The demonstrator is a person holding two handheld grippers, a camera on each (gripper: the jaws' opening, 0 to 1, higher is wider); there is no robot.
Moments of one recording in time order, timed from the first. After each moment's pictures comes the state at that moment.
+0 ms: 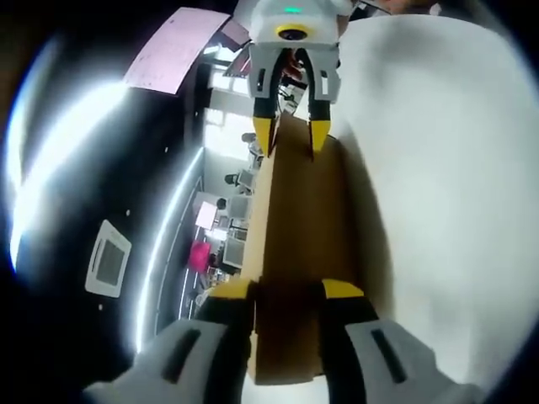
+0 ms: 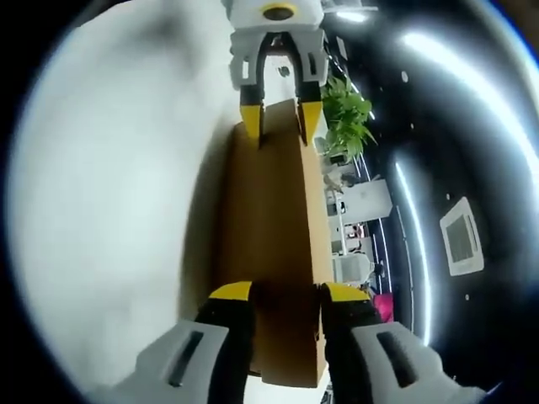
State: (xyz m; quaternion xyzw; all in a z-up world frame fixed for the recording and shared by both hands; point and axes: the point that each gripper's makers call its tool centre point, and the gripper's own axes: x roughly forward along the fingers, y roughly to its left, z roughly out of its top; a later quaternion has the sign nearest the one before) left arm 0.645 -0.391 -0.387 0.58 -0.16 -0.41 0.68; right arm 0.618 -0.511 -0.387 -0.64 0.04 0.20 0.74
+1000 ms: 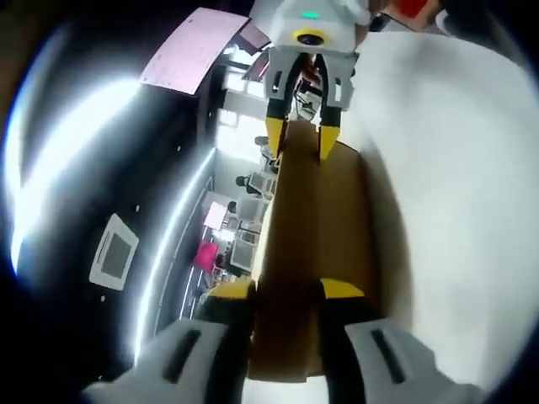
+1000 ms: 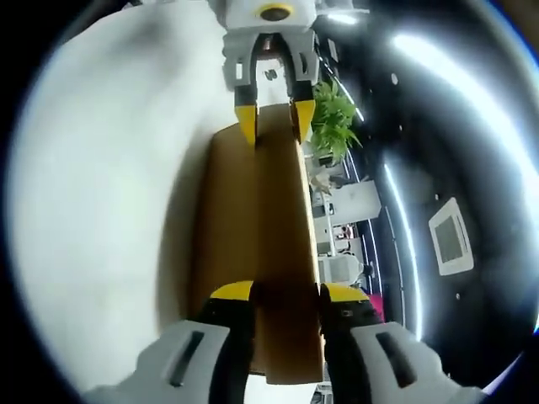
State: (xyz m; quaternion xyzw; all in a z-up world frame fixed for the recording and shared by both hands) left arm 0.643 -0.389 -0.356 0.56 -0.18 -0.40 0.71; right arm 0.616 -0.512 -0.357 -0.64 0.02 0.17 0.75
